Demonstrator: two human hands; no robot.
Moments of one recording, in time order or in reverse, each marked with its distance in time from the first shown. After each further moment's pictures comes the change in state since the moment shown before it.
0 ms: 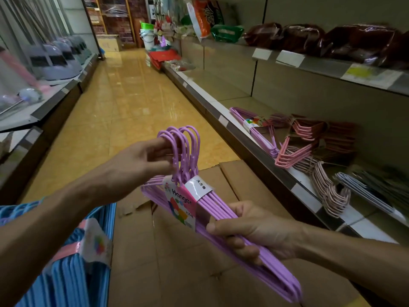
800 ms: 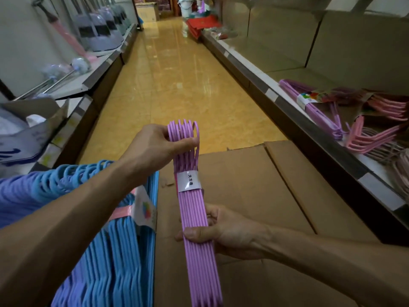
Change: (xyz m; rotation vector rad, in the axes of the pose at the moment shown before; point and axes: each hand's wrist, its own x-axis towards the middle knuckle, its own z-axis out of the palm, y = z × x) left_hand -0.017 -0.056 -0.035 0.247 0.480 -0.319; right_hand 0.126 0.051 0.070 0.050 -0.093 0.046
